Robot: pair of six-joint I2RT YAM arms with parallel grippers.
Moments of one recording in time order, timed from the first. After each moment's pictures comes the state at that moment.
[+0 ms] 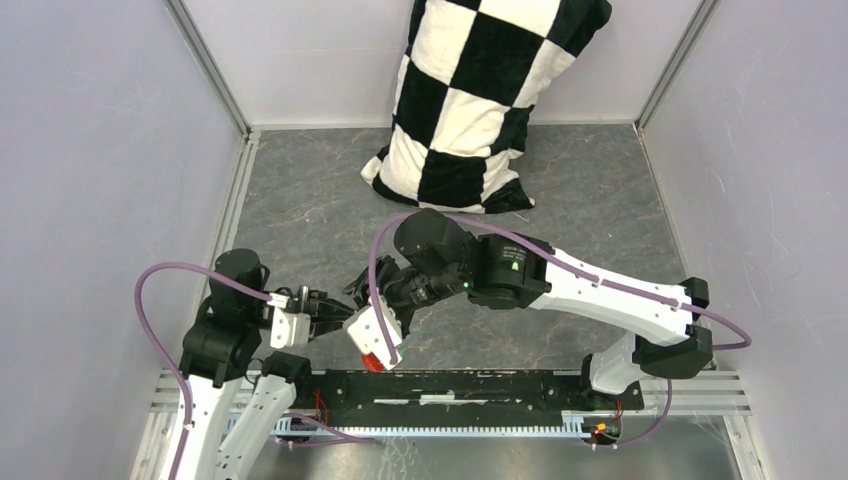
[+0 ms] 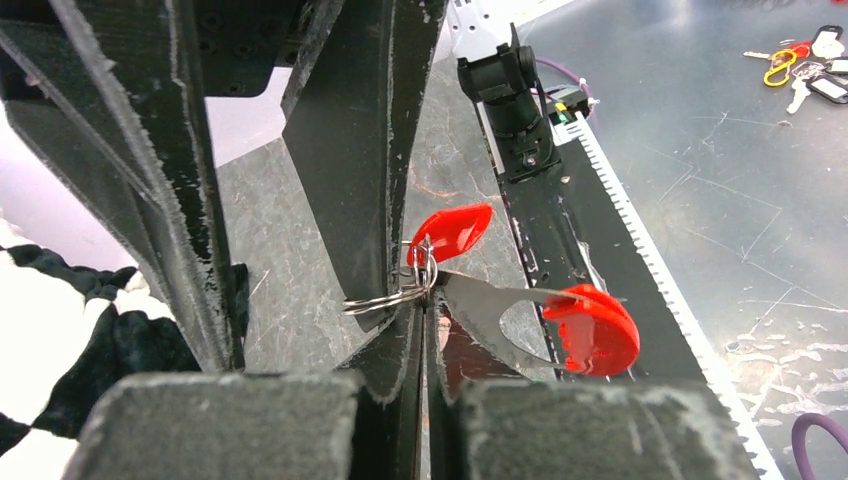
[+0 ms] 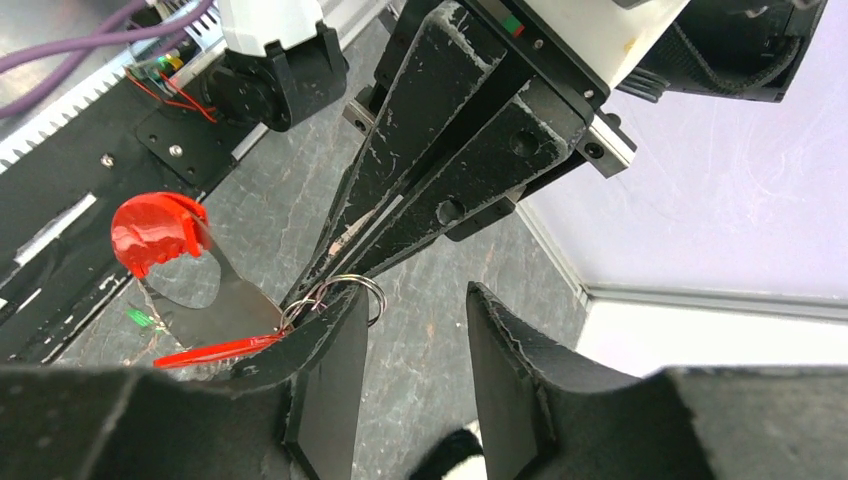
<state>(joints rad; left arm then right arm) -0.24 0.48 0.85 -0.77 1.42 0.83 1.34 1.54 1.77 -0.73 -0.34 -1.06</state>
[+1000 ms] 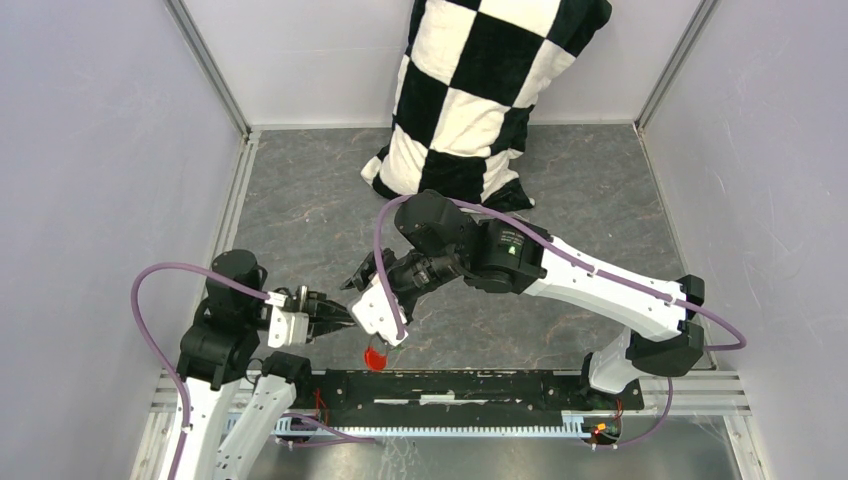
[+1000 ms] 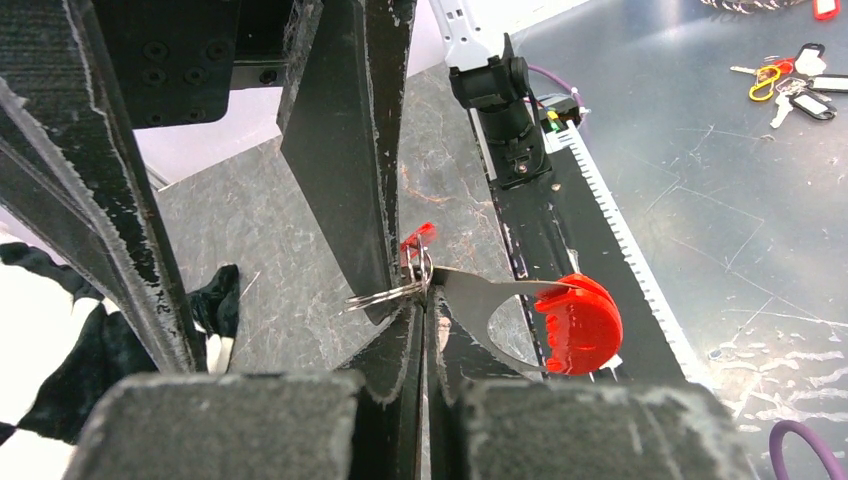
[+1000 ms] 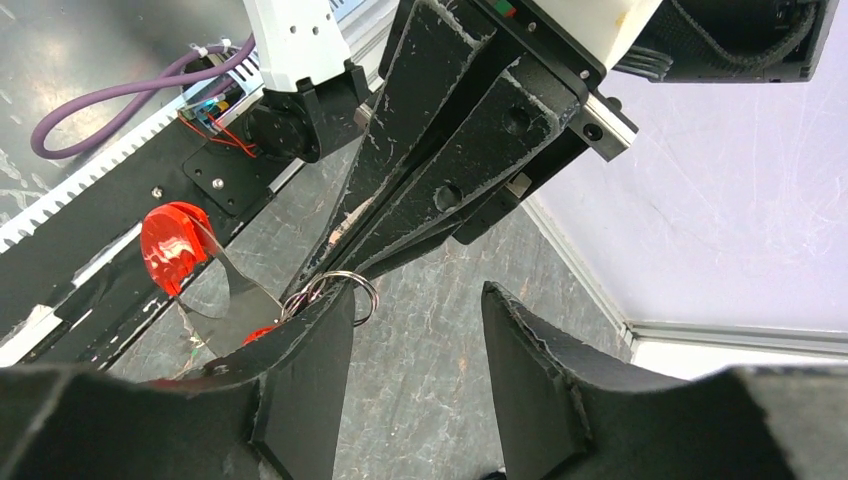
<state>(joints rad) -0.24 0.47 0.87 -0.77 1.42 0.78 1.26 1.57 1.82 -0.76 -0.54 -1.03</state>
